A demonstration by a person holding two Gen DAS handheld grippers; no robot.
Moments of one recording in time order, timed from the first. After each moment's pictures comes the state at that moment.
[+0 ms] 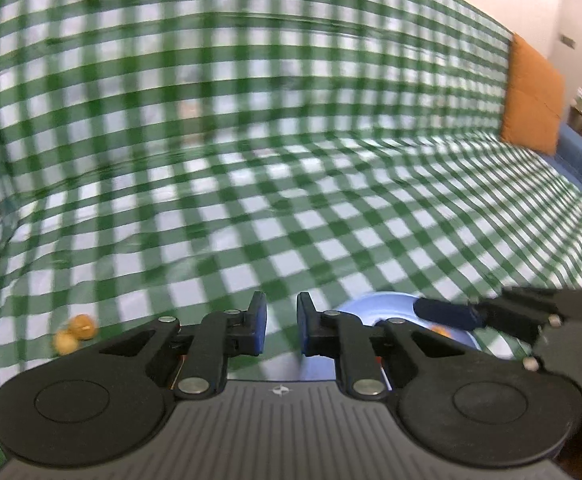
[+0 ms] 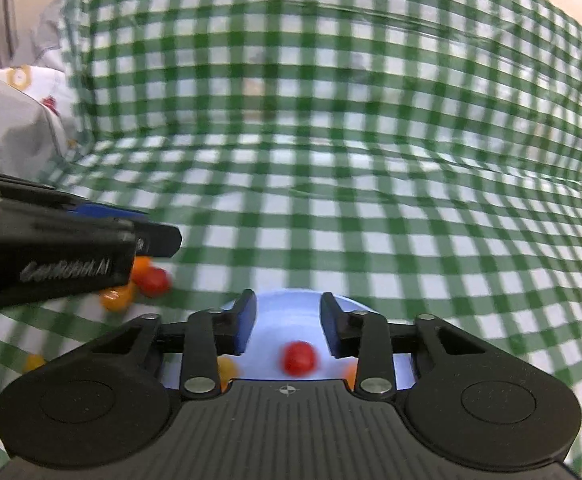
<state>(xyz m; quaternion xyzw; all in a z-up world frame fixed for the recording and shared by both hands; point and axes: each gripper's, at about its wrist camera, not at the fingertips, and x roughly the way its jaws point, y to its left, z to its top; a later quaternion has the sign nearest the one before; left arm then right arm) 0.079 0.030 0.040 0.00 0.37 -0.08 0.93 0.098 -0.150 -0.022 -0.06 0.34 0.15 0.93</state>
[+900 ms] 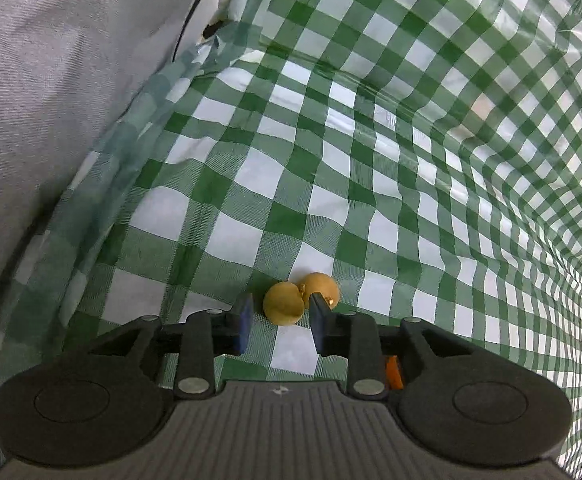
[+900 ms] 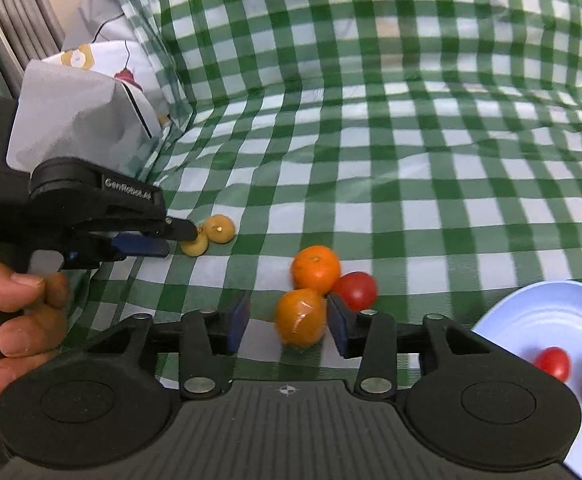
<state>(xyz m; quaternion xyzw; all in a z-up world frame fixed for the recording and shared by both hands) 0.118 0.231 -0.029 -0.26 0.46 0.12 0.84 0.134 -0.023 -0.071 0.02 0.42 0.25 0.87</state>
